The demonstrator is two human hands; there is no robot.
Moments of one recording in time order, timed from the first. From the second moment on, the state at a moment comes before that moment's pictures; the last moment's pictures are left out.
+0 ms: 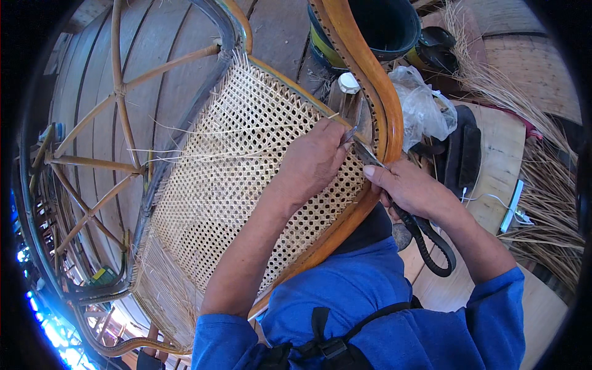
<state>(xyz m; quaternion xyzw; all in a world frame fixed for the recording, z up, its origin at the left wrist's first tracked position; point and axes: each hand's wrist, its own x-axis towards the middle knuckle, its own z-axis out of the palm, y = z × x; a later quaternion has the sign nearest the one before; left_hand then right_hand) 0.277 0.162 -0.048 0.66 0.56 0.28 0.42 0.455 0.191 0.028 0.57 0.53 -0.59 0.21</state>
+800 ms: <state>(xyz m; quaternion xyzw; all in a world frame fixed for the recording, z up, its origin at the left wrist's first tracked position) 0.297 0.179 -0.013 0.75 0.58 0.10 0.30 0.537 0.130 0.011 0.65 0.43 -0.63 0.00</state>
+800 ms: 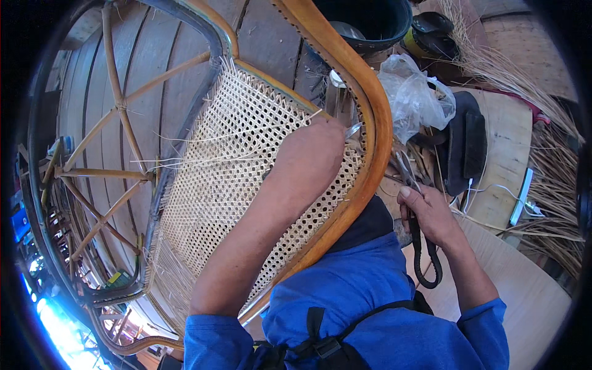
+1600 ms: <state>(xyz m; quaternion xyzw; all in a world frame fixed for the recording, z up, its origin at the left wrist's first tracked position) 0.282 0.168 -0.040 0.72 0.56 0.23 0.35 0.543 0.109 -0.010 0.63 0.41 -0.66 -0.01</state>
